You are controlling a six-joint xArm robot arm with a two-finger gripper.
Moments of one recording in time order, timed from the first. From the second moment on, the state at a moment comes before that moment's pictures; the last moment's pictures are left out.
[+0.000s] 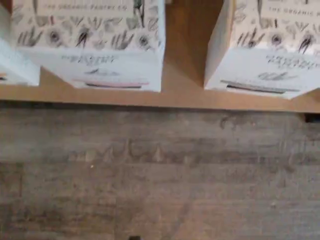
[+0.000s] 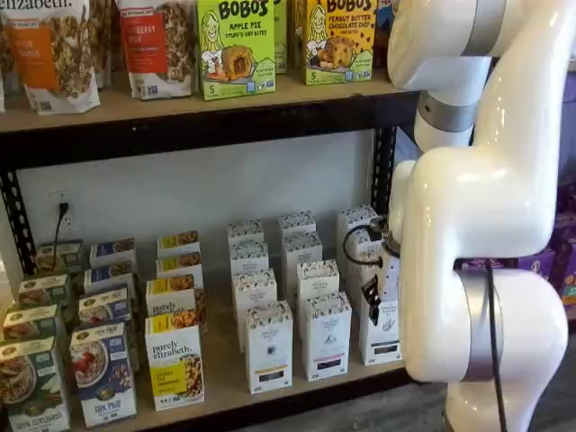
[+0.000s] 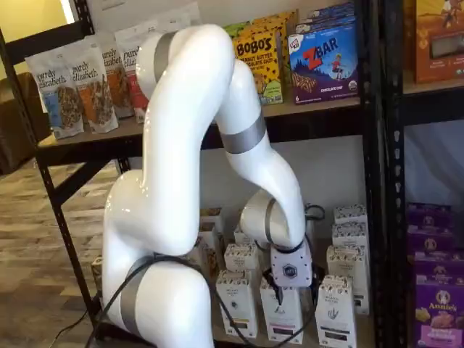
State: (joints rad) arm -0.27 0.40 -0.65 0.00 0.15 -0.27
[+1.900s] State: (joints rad) arm -0.31 0.77 -1.24 0.34 0.46 -2.18
